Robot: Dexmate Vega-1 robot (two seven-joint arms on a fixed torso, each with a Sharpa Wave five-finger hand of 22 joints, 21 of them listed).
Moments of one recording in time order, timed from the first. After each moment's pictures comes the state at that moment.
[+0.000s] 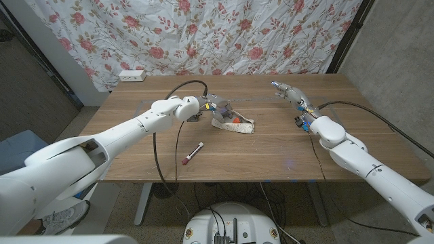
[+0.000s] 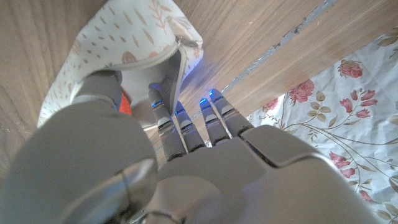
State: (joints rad) left arm 0.32 0.59 0.98 -1.35 0.76 -0.16 -0.18; left_hand 0.82 -0.14 0.35 -0.14 0.17 0.72 -0.15 0.18 0.19 0.42 -0.21 0.17 0.17 0.29 -0.04 0.17 0.17 0.31 -0.04 0.18 0.17; right arm -0.88 -0.72 -0.42 -1.50 0.29 0.29 -0.06; right_hand 0.26 0.08 0.39 -0.18 0.19 0.33 -0.08 0.20 0.18 0.18 -0.01 0.19 0.19 0.06 0.01 0.20 0.25 0.25 0.03 0.18 0.16
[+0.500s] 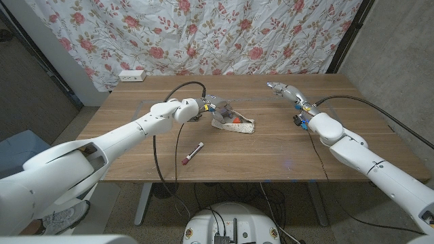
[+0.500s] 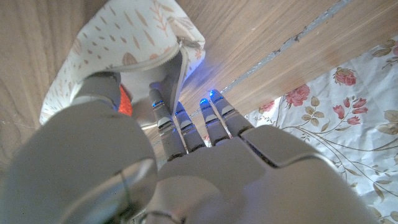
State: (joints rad) left arm 0.36 0.60 0.96 -1.36 0.73 -0.14 -0.15; left_hand 0.81 -0.13 0.34 -0.14 0.17 0.72 -0.15 0.18 0.19 0.41 -0.21 0.17 0.17 0.28 -0.04 0.17 0.17 0.29 -0.04 0.18 0.17; right arm -0.86 -0.75 -0.45 -1.57 0.18 0.21 -0.08; right_hand 0.34 0.02 0.39 -0.19 0.18 0.37 -0.11 0.22 0.18 0.19 -0.02 0.19 0.19 0.07 0.02 0.21 0.23 0.25 0.03 0.18 0.16
